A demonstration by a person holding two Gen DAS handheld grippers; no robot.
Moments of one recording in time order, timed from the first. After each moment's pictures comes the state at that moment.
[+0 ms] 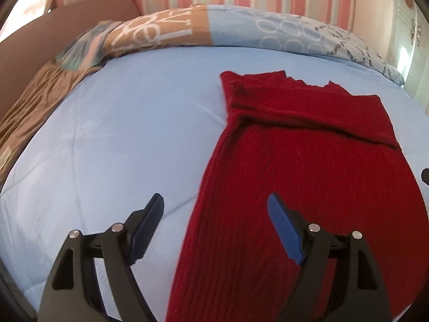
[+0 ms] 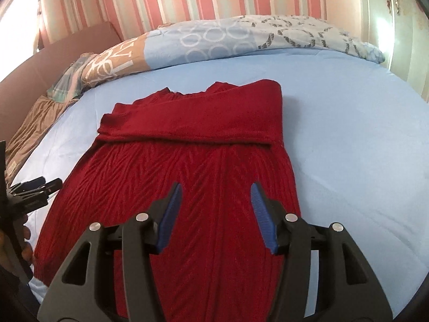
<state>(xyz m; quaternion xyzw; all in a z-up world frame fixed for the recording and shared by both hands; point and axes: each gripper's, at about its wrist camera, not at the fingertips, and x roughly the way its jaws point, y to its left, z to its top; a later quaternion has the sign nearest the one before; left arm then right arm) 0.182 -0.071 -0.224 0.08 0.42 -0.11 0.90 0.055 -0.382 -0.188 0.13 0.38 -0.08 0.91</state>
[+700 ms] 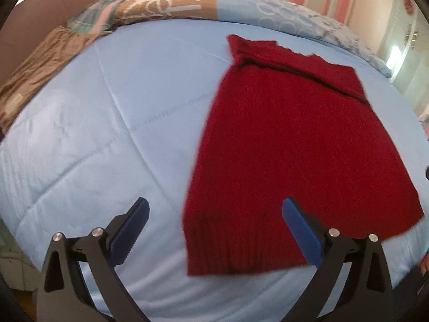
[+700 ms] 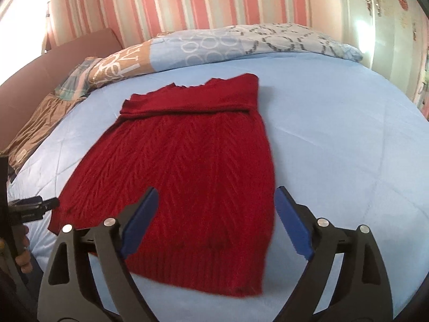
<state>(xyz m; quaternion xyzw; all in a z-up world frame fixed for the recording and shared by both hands) 0.051 -0.004 -0.232 0.04 0.47 -0.15 0.87 -0.083 -0.345 -0.167 0.13 0.36 -0.11 0.92</state>
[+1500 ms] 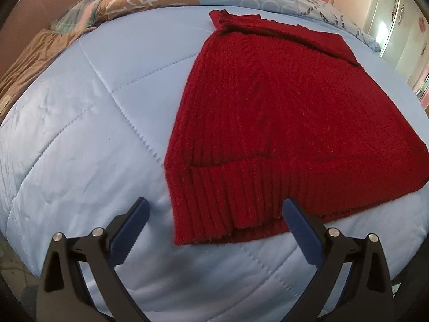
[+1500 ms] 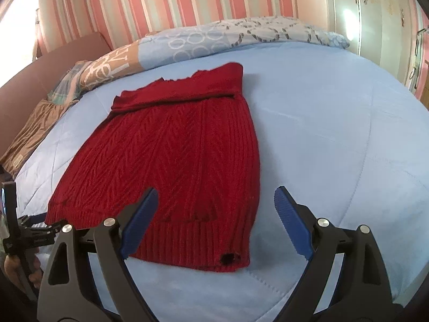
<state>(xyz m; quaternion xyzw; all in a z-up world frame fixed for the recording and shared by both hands) 0.027 -0.002 -0.272 0.09 0.48 -0.17 0.85 -0.110 -0.345 -0.185 0.15 0.36 -0.13 0.91</state>
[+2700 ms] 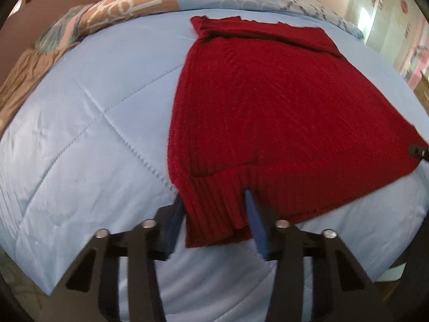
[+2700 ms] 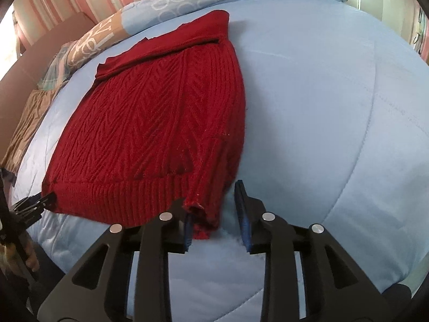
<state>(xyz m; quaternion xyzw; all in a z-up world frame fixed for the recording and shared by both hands) 0.026 -0.007 -0.260 0.13 0.47 -0.21 0.85 -0.114 -0.371 -0.219 0.20 0.46 -0.11 0.86</state>
